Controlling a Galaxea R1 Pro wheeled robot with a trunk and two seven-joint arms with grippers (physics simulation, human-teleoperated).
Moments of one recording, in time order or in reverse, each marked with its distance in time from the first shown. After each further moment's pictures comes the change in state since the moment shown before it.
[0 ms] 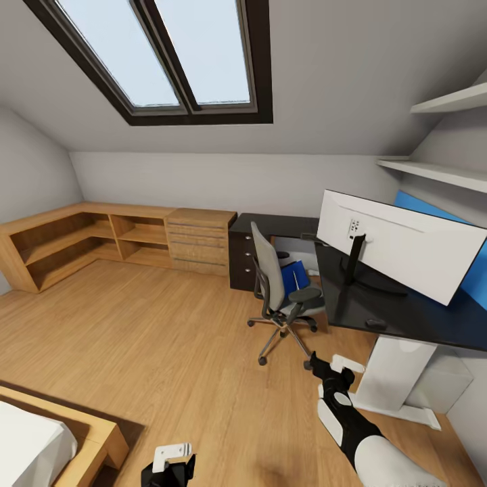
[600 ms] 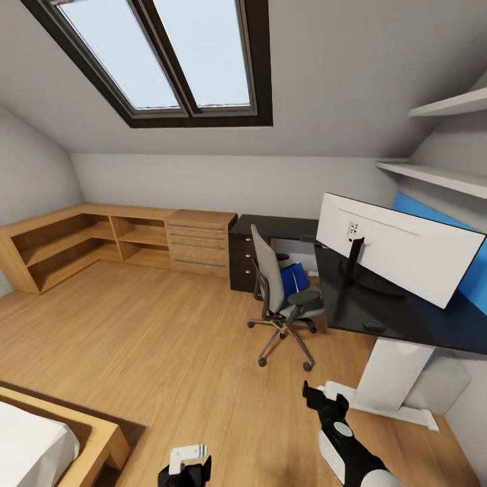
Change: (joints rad) left arm 0.007 -0.070 -0.011 0.000 -0.001 0.007 0.006; right arm 0.108 0.014 0.004 -0.004 0.039 0.069 0.090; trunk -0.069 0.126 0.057
